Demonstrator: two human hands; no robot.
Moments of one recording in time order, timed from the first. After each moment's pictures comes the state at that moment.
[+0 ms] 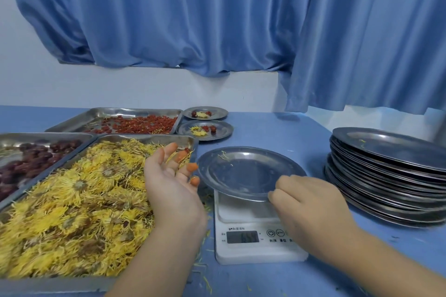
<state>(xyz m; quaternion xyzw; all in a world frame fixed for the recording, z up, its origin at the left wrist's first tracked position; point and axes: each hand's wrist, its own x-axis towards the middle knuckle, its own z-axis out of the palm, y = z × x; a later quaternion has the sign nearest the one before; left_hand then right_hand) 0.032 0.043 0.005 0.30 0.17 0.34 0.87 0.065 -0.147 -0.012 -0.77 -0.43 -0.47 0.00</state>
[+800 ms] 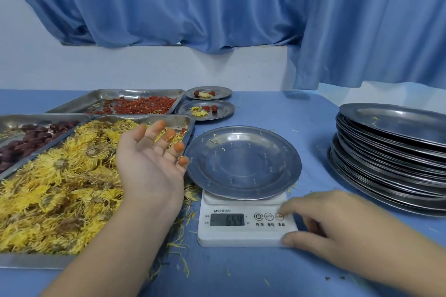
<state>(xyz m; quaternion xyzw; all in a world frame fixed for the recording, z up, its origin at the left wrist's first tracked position) 0.030 0.044 0.002 0.35 0.15 0.29 0.88 0.053 -0.207 -0.014 -0.91 -0.39 -0.09 0.11</state>
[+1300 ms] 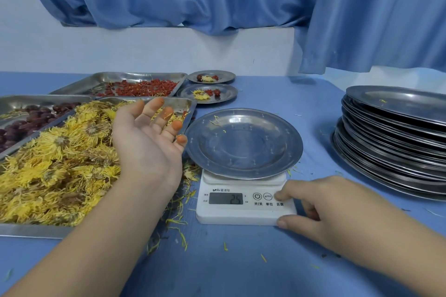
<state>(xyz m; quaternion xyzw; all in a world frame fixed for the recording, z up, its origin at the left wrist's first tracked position) 0.029 0.044 0.003 0.37 0.15 0.31 0.87 0.042 -0.199 -0.016 -0.94 -0.33 -0.03 0.05</state>
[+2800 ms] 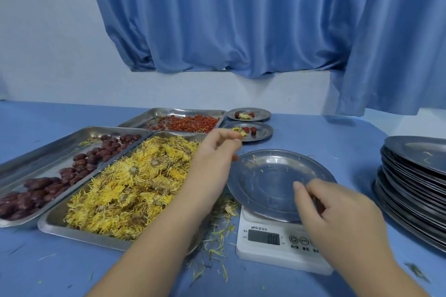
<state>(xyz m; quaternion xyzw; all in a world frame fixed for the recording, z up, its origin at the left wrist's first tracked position) 0.024 0.052 0.029 0.74 0.08 0.27 0.60 0.050 -0.141 -0.008 -0.85 -0.26 -0.36 0.27</state>
